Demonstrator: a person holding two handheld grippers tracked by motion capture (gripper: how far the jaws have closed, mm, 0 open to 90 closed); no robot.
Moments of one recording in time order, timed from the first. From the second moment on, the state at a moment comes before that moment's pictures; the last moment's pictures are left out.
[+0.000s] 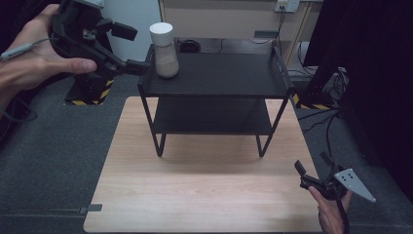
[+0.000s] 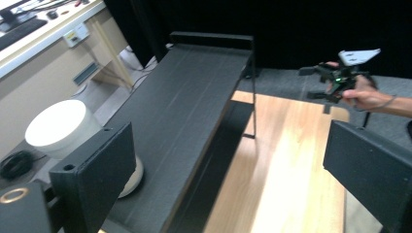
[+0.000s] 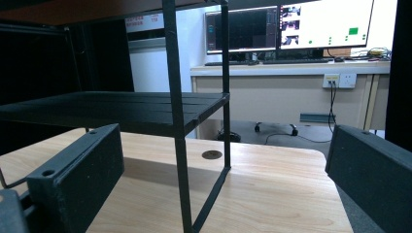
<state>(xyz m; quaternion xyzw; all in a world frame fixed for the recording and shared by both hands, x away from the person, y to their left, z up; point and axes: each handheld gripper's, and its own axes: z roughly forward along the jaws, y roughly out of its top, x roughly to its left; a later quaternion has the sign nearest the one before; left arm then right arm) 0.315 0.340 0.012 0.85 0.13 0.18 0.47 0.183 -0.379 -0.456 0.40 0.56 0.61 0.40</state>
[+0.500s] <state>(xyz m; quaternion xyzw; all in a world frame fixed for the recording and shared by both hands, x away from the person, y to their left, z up) 0.317 0.338 0.006 0.86 0.13 0.18 0.46 0.183 -0.376 -0.456 0.40 0.56 0.61 0.40</state>
